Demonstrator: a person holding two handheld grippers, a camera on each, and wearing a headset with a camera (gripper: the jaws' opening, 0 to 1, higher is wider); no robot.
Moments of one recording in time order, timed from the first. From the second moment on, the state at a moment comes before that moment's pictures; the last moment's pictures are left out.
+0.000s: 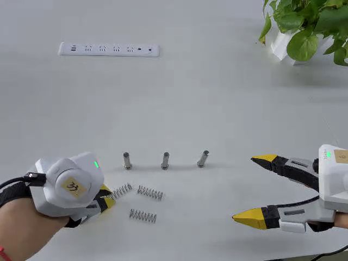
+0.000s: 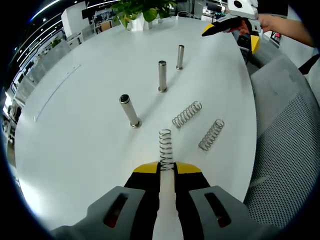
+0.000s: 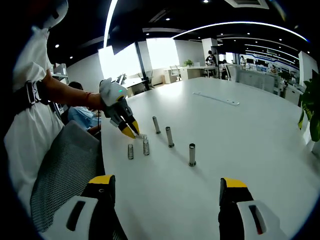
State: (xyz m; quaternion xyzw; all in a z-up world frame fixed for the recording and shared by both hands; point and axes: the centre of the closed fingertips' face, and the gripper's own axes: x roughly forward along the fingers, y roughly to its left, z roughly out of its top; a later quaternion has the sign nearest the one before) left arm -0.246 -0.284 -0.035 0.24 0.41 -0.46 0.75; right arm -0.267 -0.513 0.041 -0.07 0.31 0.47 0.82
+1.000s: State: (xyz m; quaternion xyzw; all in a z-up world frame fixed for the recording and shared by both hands) left arm -0.249 -0.298 0.040 0.13 0.33 -0.45 0.82; right arm -0.255 -0.467 0.095 -0.08 0.26 0.52 0.81
